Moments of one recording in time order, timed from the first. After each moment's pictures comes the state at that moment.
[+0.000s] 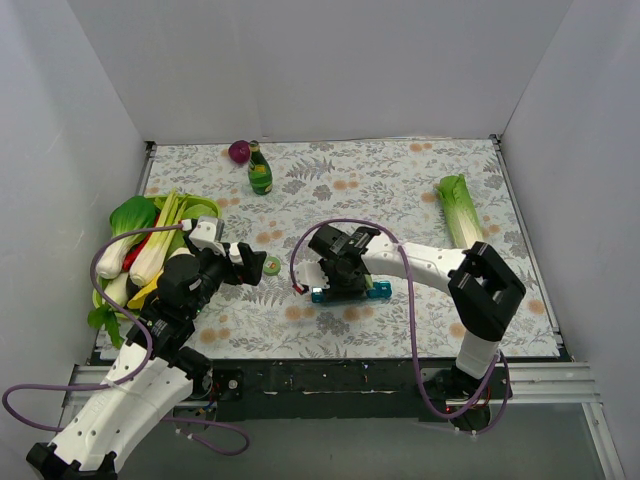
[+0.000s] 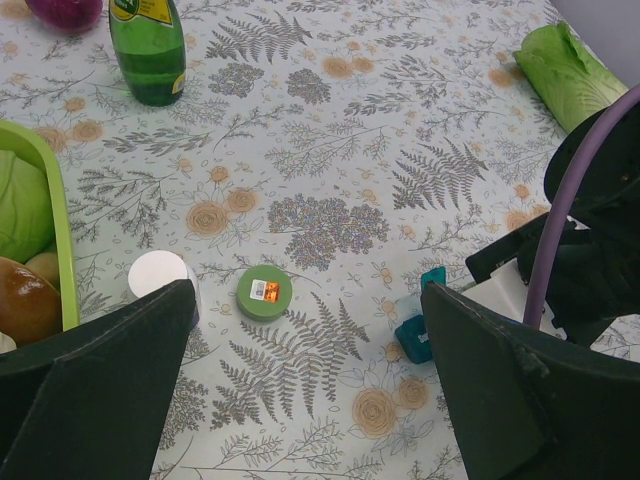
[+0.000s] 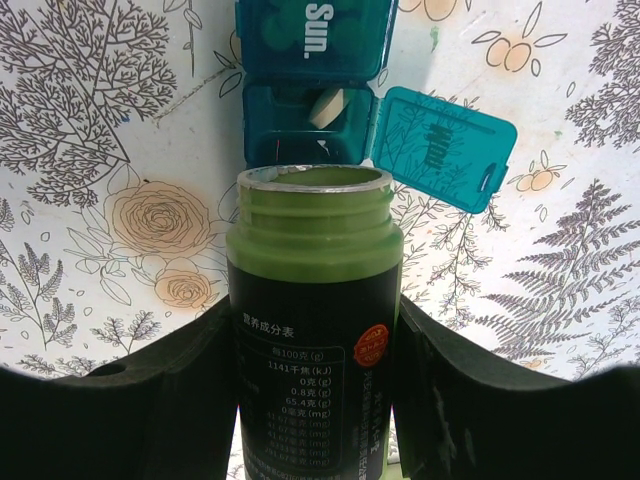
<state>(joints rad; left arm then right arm) -0.50 0.52 0.58 -0.26 -0.09 -0.24 0.97 1.76 1.24 -0.83 -0.01 -0.82</state>
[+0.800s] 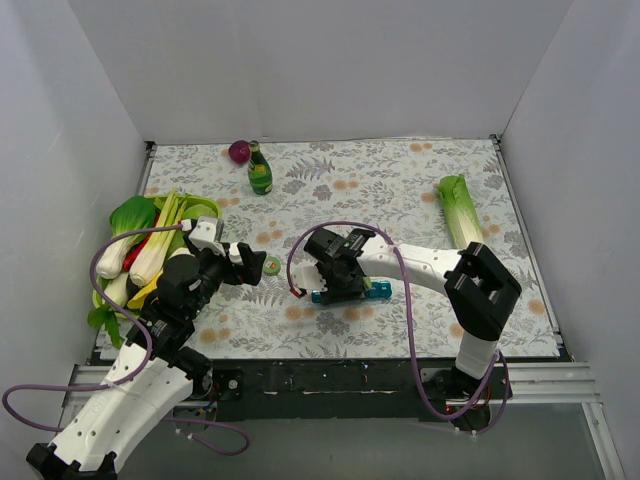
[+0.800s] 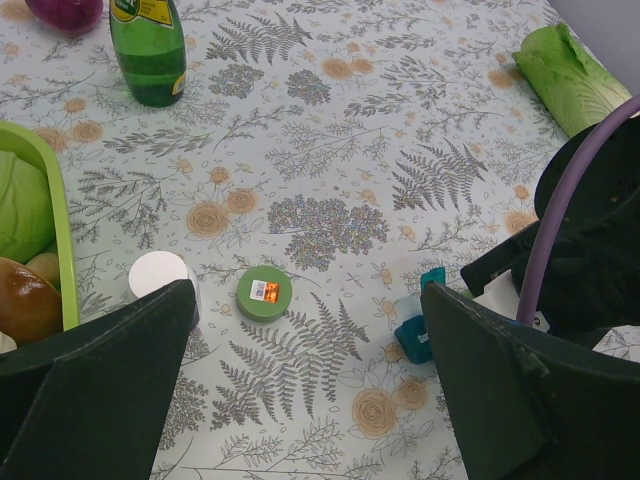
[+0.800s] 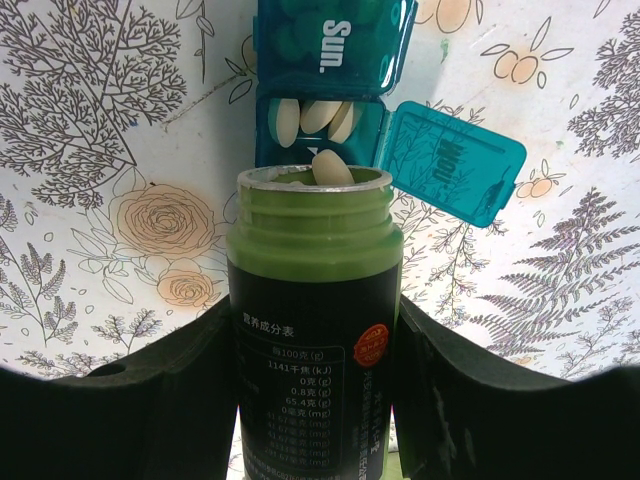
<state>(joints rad) -0.50 0.51 0.58 -0.26 -0.09 -0.24 1.00 1.78 1.26 -0.86 0.02 -0.82</state>
